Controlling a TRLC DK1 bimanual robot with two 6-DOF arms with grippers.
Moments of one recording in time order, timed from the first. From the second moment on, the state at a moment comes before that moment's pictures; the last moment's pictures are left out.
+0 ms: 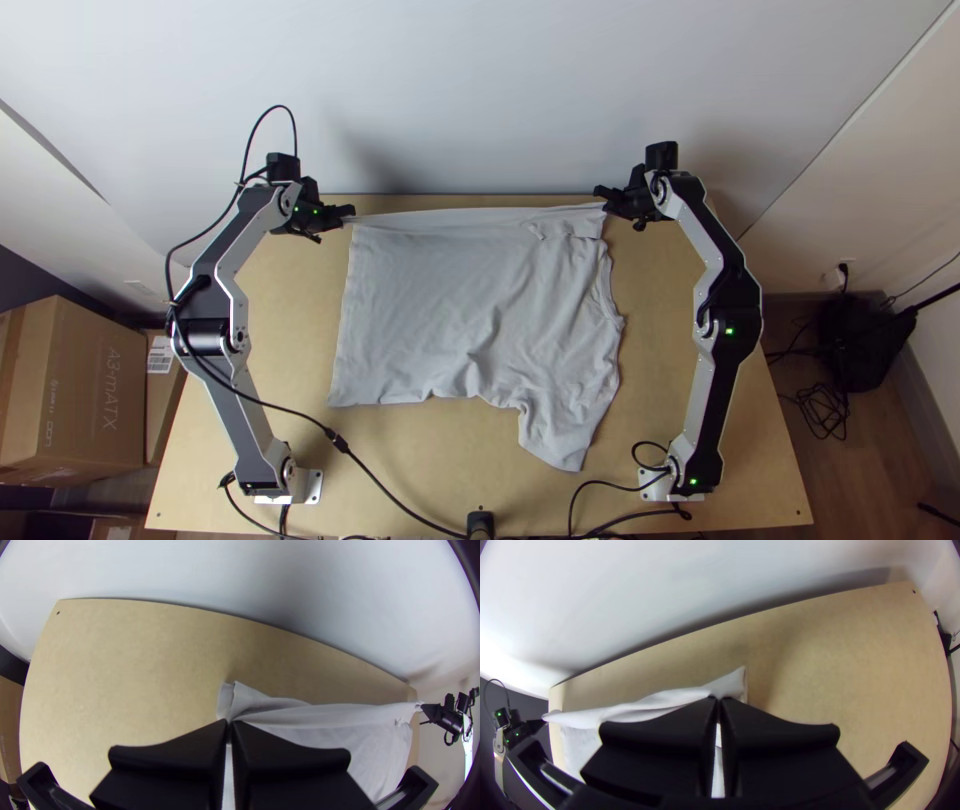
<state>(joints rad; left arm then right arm) 0.06 2.08 1.82 -0.67 0.18 -0.16 0.04 2.25 2.01 -0.68 -0.25 0.33</state>
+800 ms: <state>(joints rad) 0.06 1.78 1.31 -0.47 0.18 -0.16 0.07 1.89 1.46 -0.58 -0.24 0.34</state>
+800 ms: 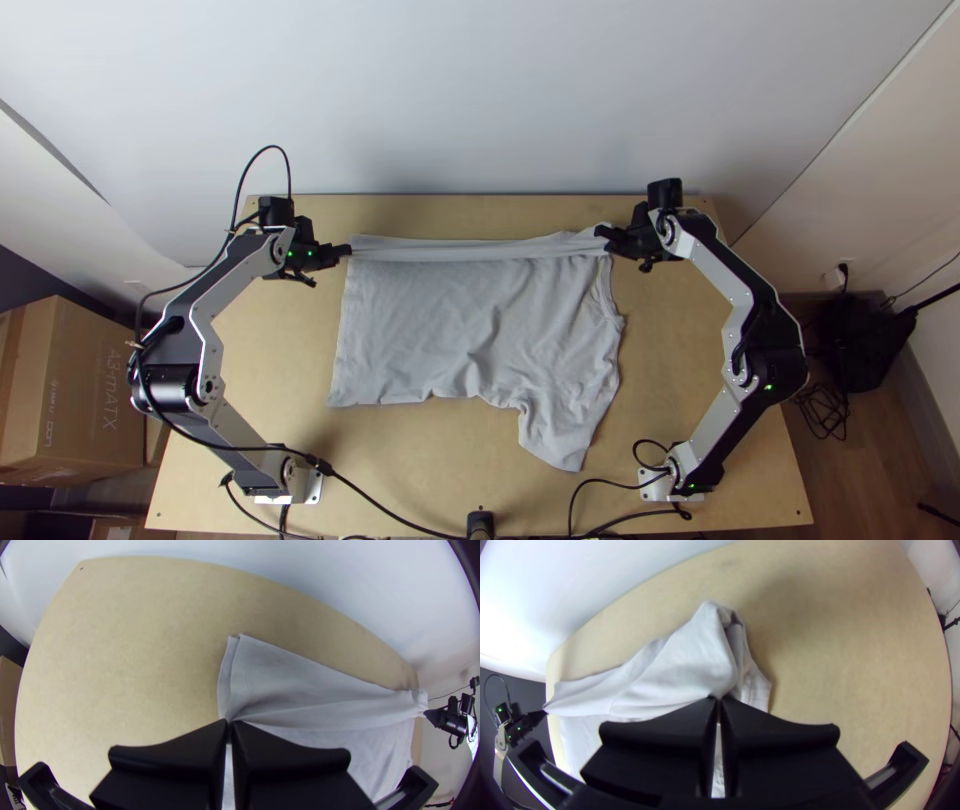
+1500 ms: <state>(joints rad) 0.07 1.57 1.11 -0.37 0.15 -0.15 0.03 1.63 1.12 -0.51 -0.20 0.37</state>
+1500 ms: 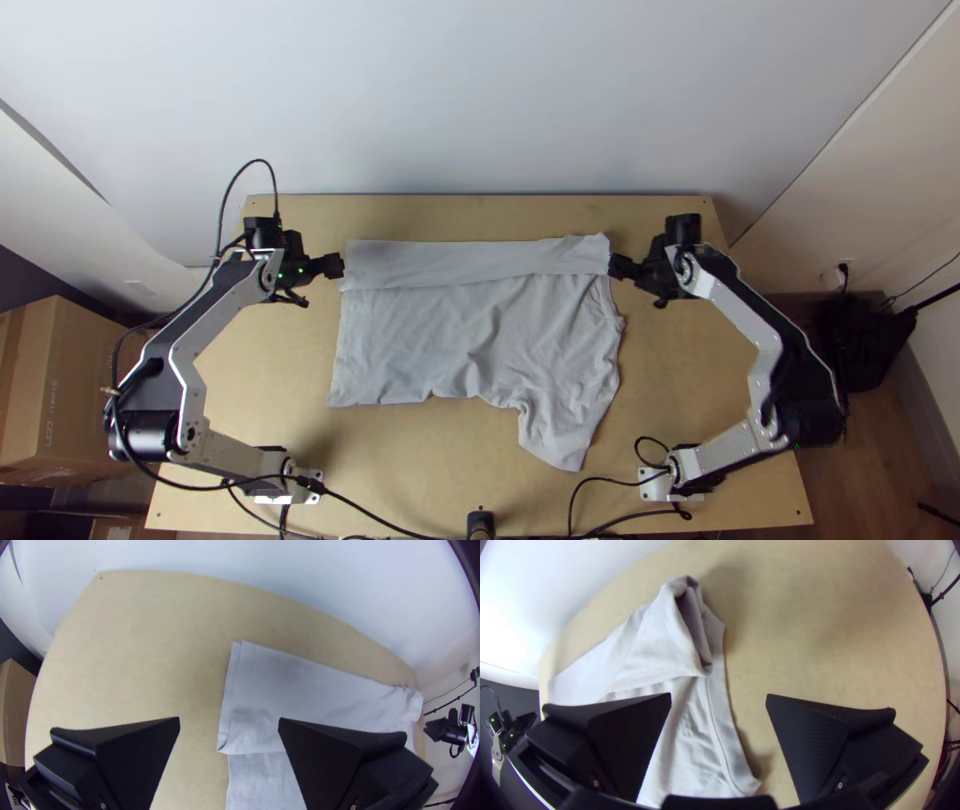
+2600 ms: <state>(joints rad) 0.10 1.09 1.08 -0.67 0.15 -0.11 0.52 1.01 0.67 -1.16 -0.30 0.61</state>
